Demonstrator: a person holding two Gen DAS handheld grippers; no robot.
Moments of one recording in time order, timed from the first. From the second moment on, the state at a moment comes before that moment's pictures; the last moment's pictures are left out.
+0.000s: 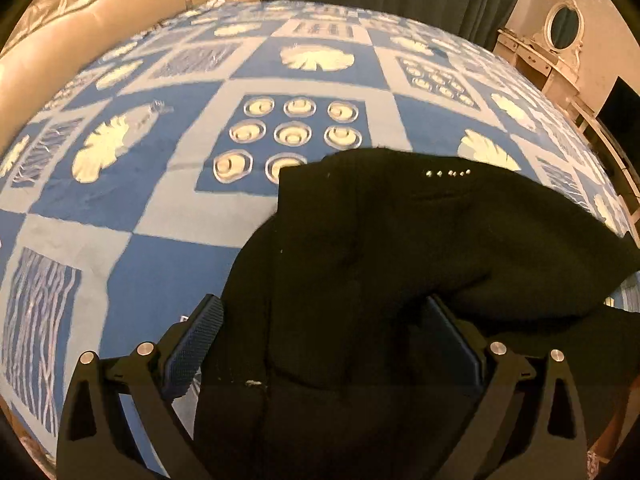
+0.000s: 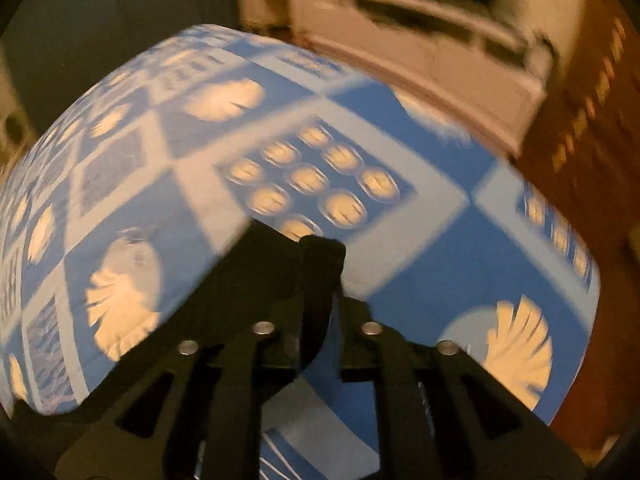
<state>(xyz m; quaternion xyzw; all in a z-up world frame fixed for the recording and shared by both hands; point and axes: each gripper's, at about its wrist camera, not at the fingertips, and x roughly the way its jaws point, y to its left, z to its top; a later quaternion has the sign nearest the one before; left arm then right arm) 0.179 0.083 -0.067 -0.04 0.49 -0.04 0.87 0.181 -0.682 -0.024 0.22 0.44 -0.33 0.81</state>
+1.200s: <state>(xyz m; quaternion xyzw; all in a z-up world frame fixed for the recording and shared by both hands) 0.308 0.153 -0.091 -0.27 0.55 -0.27 0.74 0.349 -0.235 -0.079 0.03 0.53 0.33 0.78</state>
